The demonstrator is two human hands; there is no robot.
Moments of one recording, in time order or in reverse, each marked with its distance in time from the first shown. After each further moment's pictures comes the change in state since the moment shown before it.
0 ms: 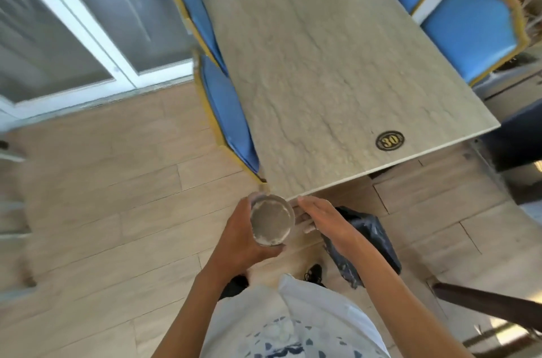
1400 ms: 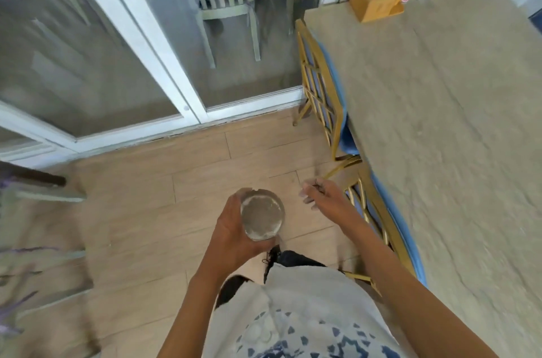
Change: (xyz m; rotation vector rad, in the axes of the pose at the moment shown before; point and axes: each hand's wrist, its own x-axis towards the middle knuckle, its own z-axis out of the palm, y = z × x) left_hand 0.335 -0.191 -0.489 0.065 0.128 -0.008; right_hand 0.455 -0.351 0.287 -0.212 0.095 -0.071
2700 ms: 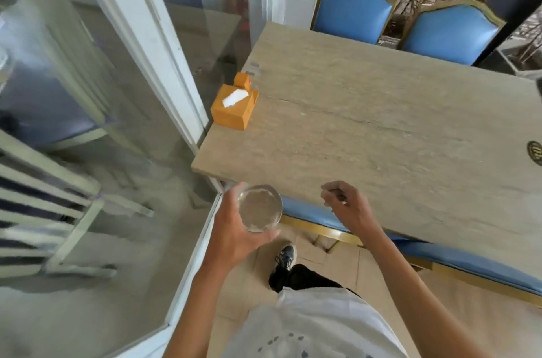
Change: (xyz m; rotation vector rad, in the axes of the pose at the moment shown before) left_hand 0.589 0.123 -0.071 0.081 -0.682 0.559; right_hand 0.243 -0.181 -0.117 0.331 1.053 0.158
